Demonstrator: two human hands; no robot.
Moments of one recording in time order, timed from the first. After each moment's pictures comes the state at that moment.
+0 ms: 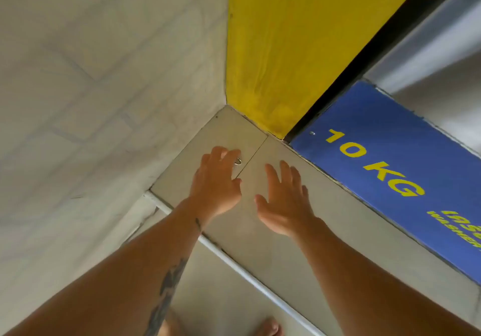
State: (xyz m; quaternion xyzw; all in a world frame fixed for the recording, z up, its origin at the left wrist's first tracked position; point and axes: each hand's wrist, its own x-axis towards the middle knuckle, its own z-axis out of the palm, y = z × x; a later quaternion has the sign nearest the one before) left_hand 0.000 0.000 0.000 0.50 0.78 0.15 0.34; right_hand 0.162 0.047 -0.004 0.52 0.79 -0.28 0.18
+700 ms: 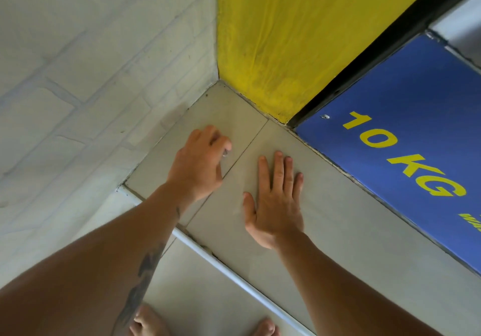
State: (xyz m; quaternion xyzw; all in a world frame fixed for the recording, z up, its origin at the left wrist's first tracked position) left_hand -0.028 0.015 -0.067 0.63 0.74 0.18 0.18; right_hand 0.163 0.021 -0.076 0.52 0.83 -0.17 0.12
